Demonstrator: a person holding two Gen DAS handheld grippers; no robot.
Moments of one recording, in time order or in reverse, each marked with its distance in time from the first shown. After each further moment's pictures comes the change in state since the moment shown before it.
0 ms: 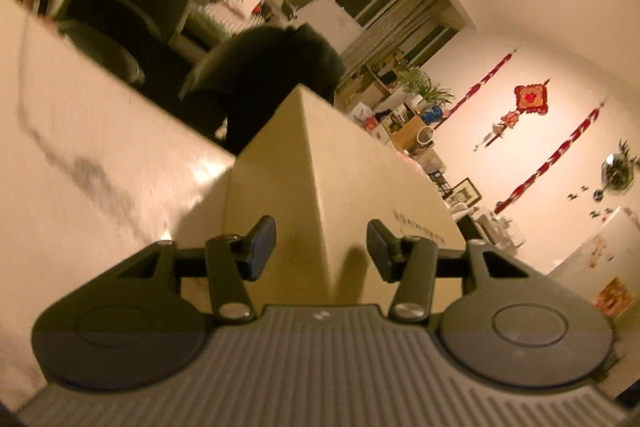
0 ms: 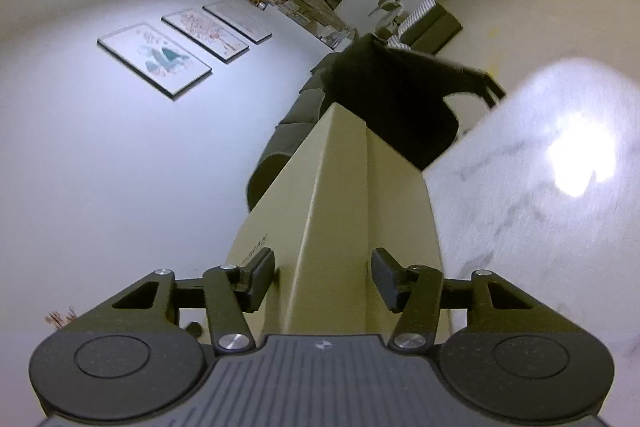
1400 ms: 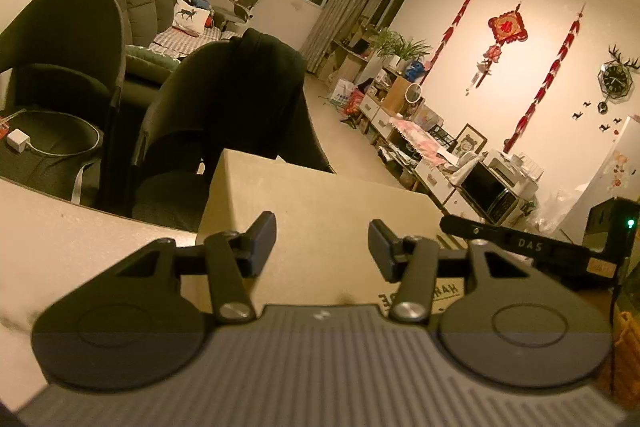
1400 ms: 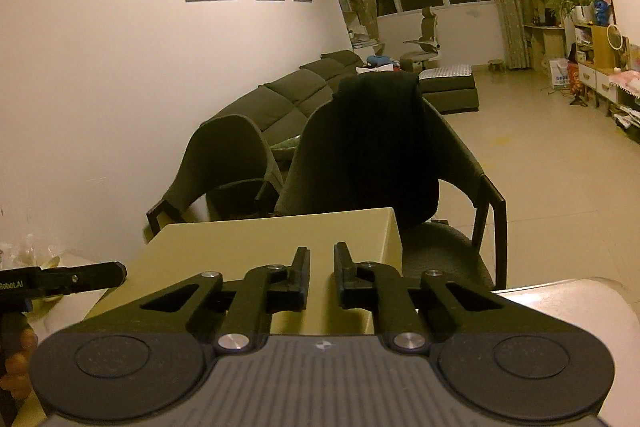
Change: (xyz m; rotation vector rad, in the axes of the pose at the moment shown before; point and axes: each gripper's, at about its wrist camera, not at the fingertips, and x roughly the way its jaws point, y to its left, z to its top) left arm 0.067 -0.041 0.038 0.281 0.072 0.000; right arm 0.124 0.057 0.050 -0.510 0.057 -0.192
